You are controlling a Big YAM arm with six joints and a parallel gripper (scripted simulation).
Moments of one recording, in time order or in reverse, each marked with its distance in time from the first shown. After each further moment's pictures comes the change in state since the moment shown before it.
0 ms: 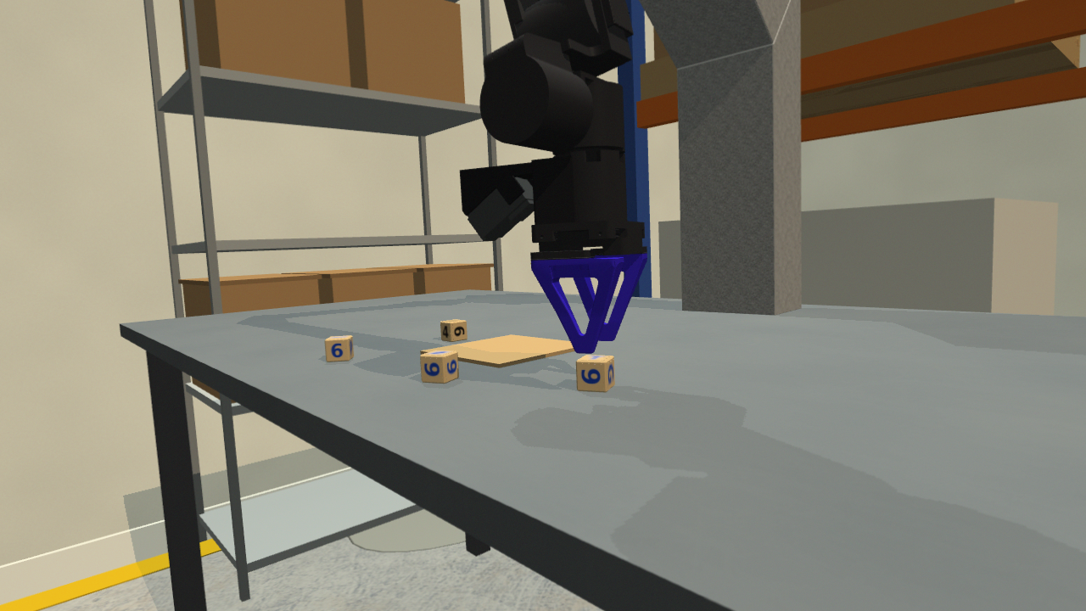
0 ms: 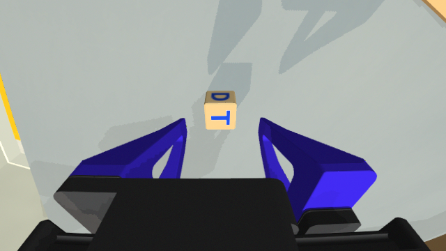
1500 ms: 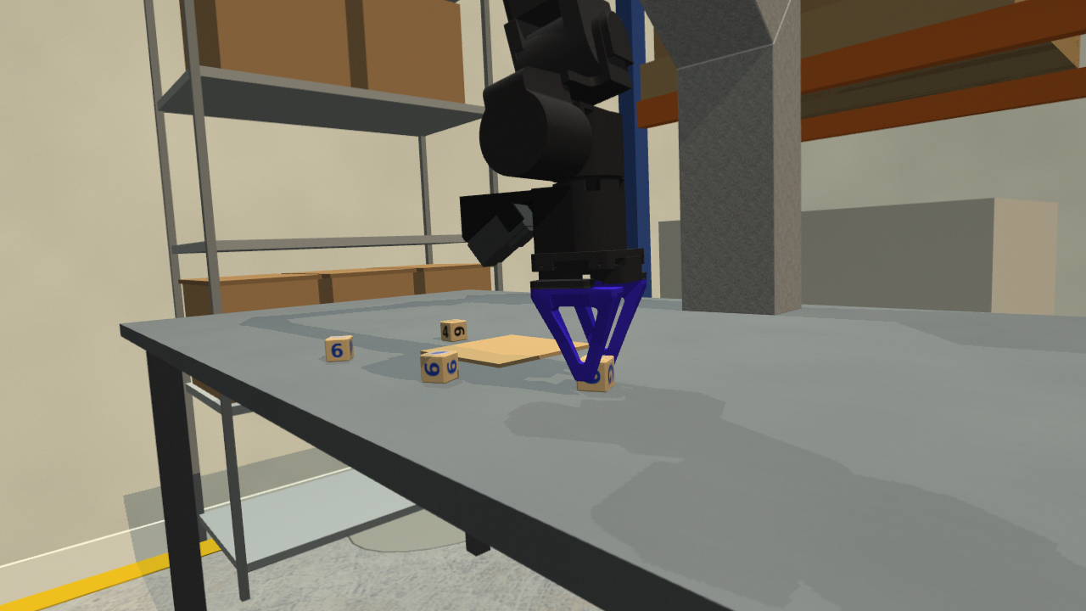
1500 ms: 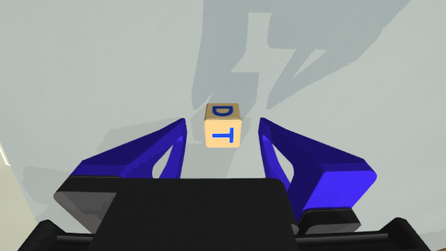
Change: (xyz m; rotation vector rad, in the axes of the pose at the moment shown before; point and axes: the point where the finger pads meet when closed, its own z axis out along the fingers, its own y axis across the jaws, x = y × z) arm -0.001 0.002 0.022 -0.003 0.000 0.000
